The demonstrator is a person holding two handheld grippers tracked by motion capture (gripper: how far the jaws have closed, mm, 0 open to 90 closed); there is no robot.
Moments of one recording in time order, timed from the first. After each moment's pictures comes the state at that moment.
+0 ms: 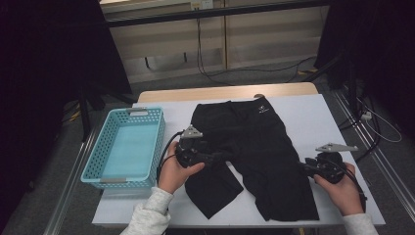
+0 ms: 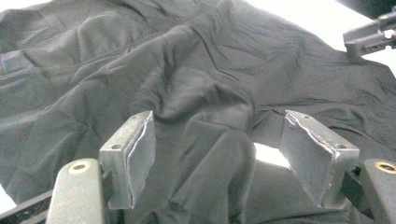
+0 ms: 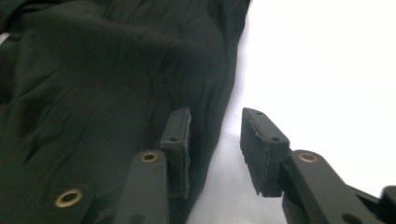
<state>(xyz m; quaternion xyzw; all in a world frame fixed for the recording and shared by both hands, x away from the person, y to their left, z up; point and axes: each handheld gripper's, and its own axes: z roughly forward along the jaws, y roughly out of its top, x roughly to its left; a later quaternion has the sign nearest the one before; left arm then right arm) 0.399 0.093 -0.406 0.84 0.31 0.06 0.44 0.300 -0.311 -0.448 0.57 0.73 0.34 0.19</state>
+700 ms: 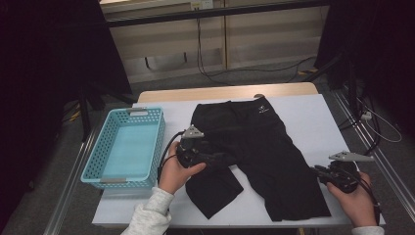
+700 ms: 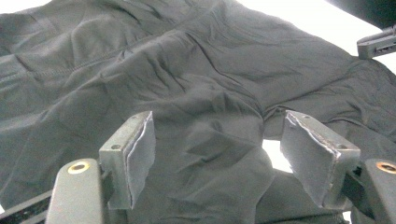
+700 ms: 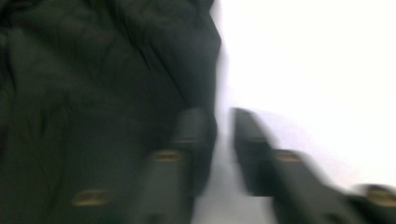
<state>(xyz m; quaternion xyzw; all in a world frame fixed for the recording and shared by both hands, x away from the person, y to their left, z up) 0.397 0.090 -0.404 0.84 0.31 0.06 0.44 0.277 -0.329 -0.448 0.58 0.71 0.33 0.21</state>
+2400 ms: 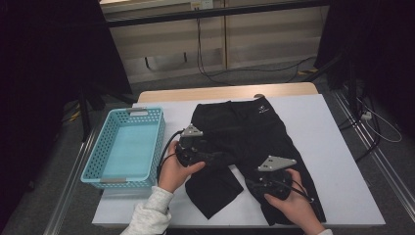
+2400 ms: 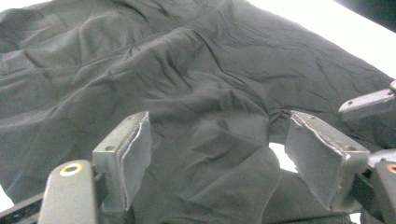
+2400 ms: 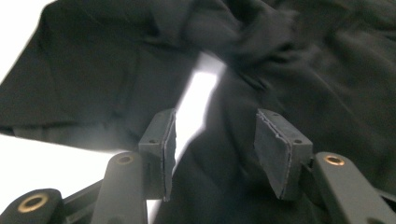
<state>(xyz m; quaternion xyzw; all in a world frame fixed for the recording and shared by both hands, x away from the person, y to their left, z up) 0.401 0.094 -0.404 0.84 0.32 0.06 0.44 0.291 -0.167 -0.440 0.40 0.82 0.38 0.16</state>
